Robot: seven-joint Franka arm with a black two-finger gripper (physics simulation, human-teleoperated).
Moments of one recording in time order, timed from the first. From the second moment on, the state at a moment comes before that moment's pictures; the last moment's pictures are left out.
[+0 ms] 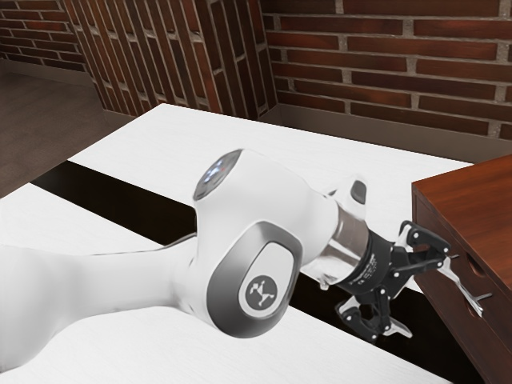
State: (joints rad) arm 0.07 -0.01 -0.53 -2.02 -0.52 2.64 -1.11
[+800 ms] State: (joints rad) arm 0.06 0.06 -0.53 -2.00 -0.52 2.71 -1.11
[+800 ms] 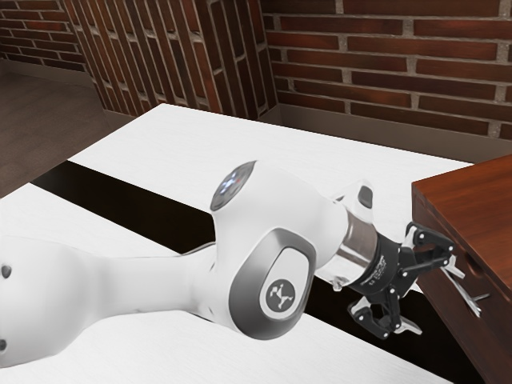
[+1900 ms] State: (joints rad) arm 0.09 -0.14 -0.53 -2.17 -0.52 2.63 -1.12
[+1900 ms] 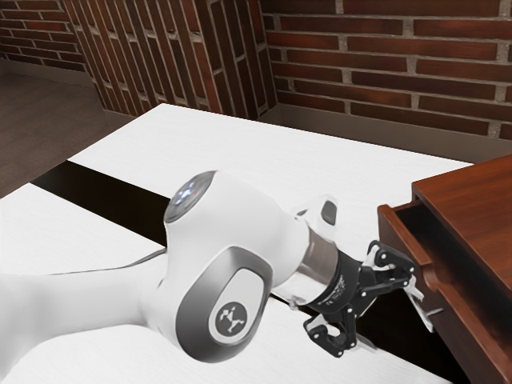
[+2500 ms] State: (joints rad) arm 0.12 -0.29 -0.50 -2.29 -0.52 2.59 -1.13
